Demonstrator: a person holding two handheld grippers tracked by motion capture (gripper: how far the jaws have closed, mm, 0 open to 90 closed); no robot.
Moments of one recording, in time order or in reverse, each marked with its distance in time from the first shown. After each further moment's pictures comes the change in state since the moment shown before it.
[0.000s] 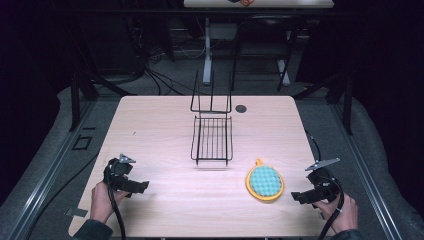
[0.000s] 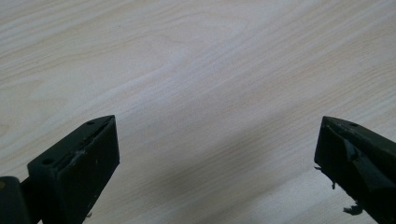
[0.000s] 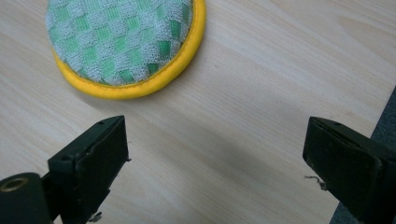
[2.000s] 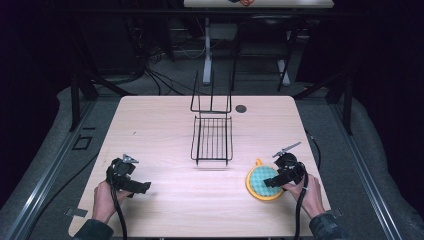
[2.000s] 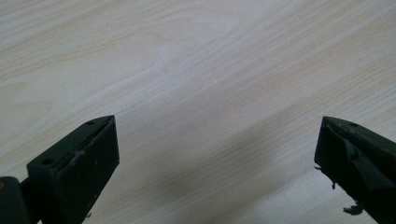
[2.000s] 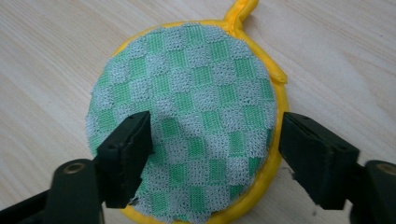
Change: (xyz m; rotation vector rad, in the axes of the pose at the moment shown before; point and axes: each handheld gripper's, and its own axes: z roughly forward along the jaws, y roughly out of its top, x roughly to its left) left arm -0.003 0.002 0.006 0.025 -0.008 0.020; right arm 0.029 0.068 0.060 0.055 0.117 -0.062
